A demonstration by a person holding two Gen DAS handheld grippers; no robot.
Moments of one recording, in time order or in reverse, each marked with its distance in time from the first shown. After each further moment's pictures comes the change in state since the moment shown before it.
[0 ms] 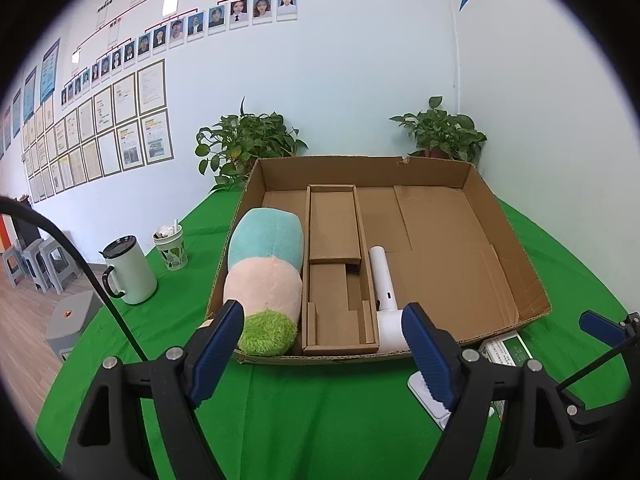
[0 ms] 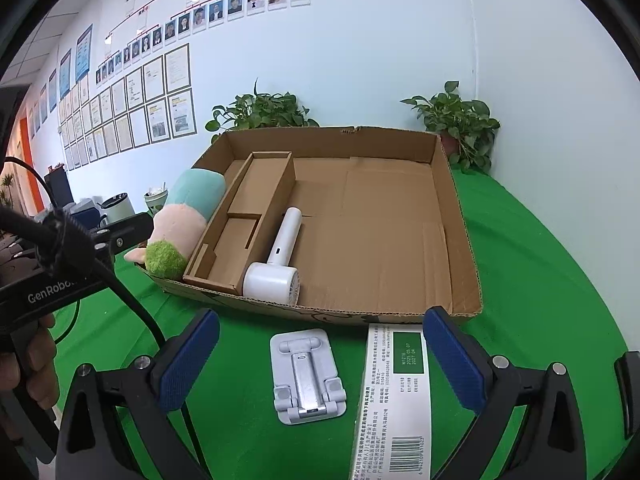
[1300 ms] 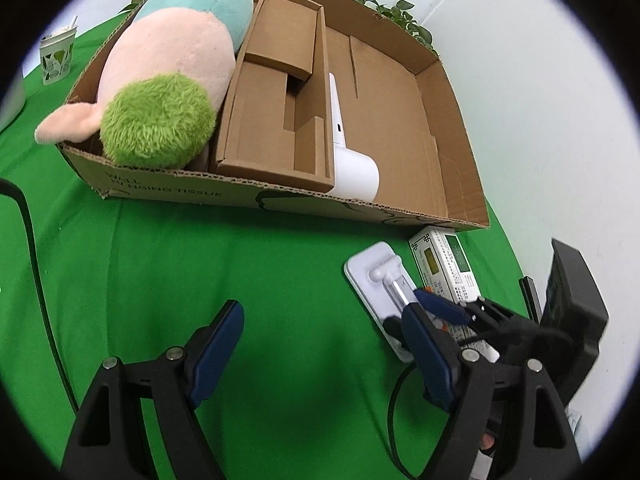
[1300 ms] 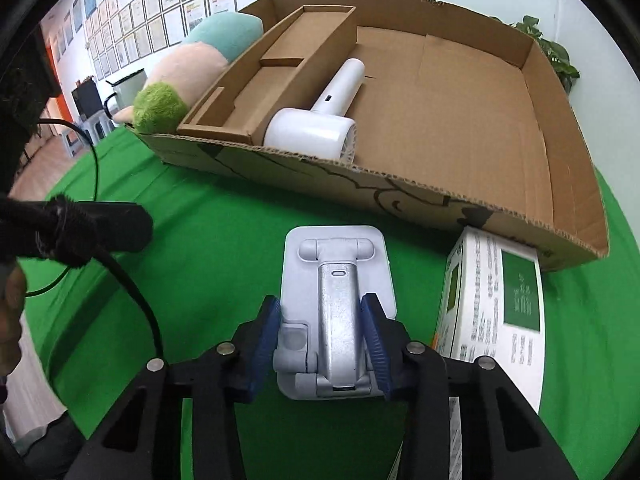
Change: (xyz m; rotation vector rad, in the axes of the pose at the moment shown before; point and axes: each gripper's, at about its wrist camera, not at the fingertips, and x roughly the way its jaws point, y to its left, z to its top) left arm 0.096 0.031 -0.077 -0.241 0.511 -0.536; right arm 0.112 0.034 -0.073 -0.160 0.361 0.129
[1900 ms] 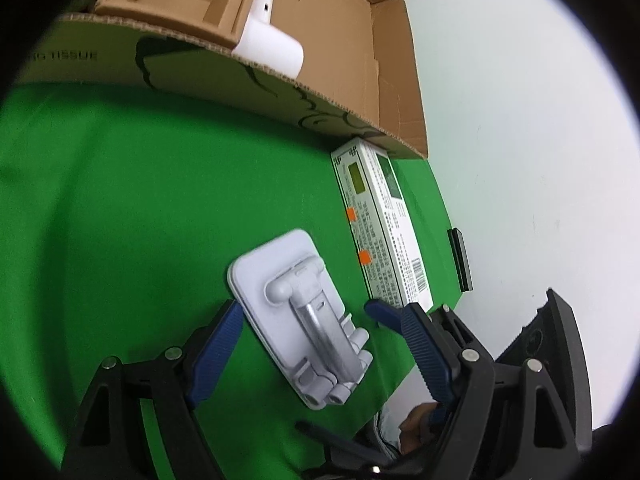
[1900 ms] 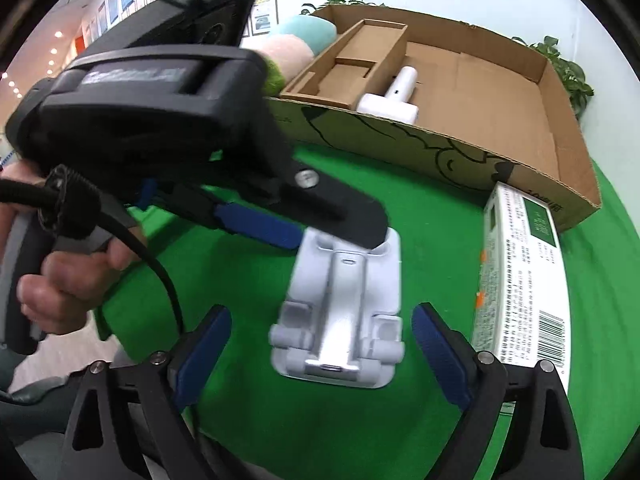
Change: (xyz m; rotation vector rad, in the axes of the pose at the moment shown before) left arm 0.051 -0.016 -0.033 -0.070 0.245 -0.324; right arm -0.028 0.043 -0.054 -0.062 -0.046 0.047
